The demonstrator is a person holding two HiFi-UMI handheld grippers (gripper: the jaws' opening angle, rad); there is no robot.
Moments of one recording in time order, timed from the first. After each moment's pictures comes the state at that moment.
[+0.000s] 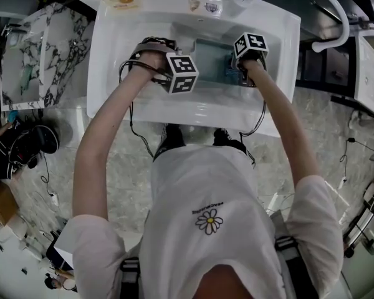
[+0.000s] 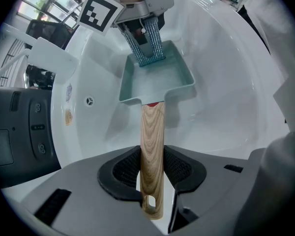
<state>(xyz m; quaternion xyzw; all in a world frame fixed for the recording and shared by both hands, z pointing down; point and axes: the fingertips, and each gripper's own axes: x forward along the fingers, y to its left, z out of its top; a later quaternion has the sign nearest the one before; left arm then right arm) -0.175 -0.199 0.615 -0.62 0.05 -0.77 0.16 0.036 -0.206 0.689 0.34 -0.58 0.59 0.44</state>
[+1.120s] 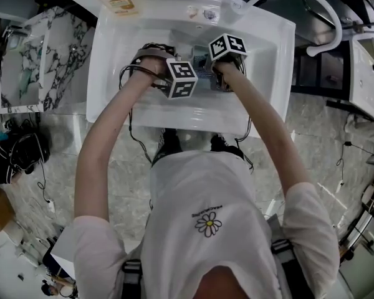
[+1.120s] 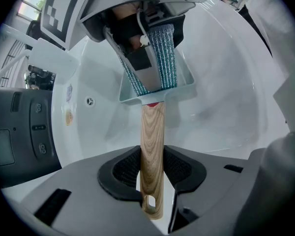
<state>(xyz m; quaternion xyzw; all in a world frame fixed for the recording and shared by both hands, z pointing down) -0.175 -0.198 0.615 -0.62 0.05 -0.77 0.16 -0.087 -0.200 0.642 0.26 -0.64 0.65 0.33</state>
